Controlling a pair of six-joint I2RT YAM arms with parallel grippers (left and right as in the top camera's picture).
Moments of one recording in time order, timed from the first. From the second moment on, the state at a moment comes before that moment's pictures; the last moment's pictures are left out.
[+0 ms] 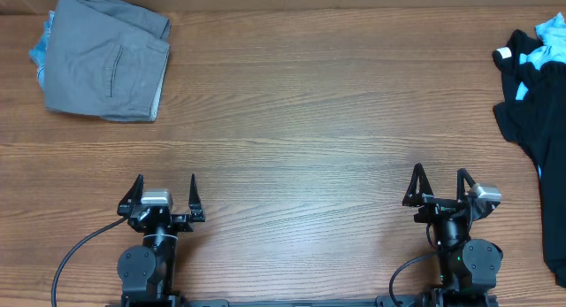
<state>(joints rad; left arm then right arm) 0.03 0.02 0.01 -0.08 0.02 0.01 -0.05 0.01 0.03 -0.06 -0.05 0.31</state>
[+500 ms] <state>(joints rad) 0.03 0.02 0.01 -0.08 0.02 0.01 -0.05 0.01 0.02 0.10 -0.18 0.46</state>
